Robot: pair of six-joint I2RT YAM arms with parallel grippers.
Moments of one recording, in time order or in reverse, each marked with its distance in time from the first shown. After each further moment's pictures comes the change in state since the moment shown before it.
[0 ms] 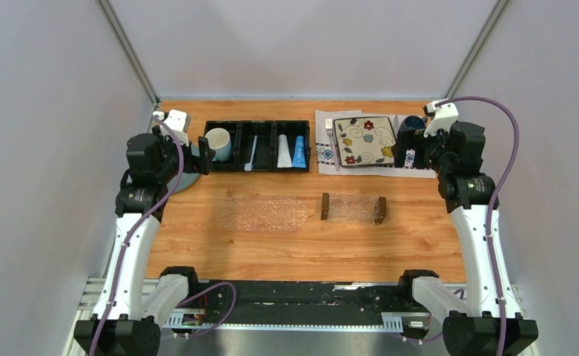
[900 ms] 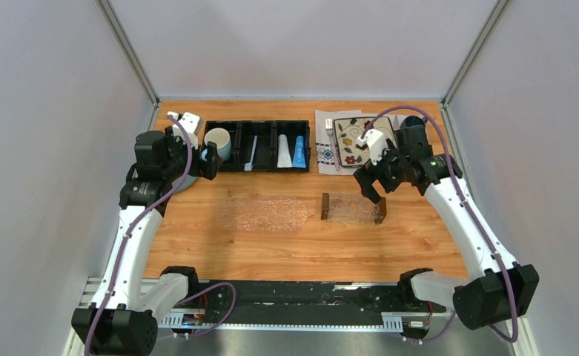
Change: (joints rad) left arm -0.042 0.066 0.018 -0.063 0.055 0.067; right arm 0.254 0.199 0.032 -0.336 -0.077 -0.382
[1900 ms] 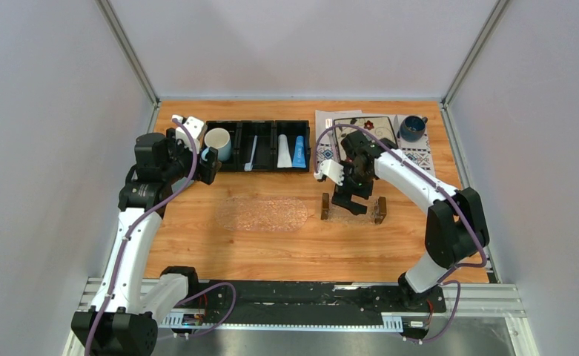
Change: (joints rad) left arm 0.000 -0.016 0.000 -0.053 -0.003 0.105; right arm 0.231 0.434 0.077 -0.125 0.129 -0.390
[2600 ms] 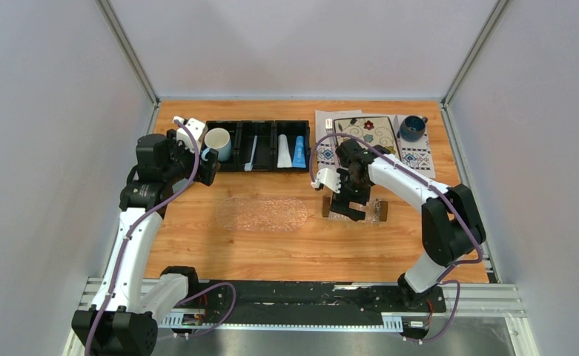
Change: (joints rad) left arm 0.000 0.003 -0.015 0.001 -0.020 0.023; right arm 0.035 0.029 -0.067 0.051 0.036 0.002
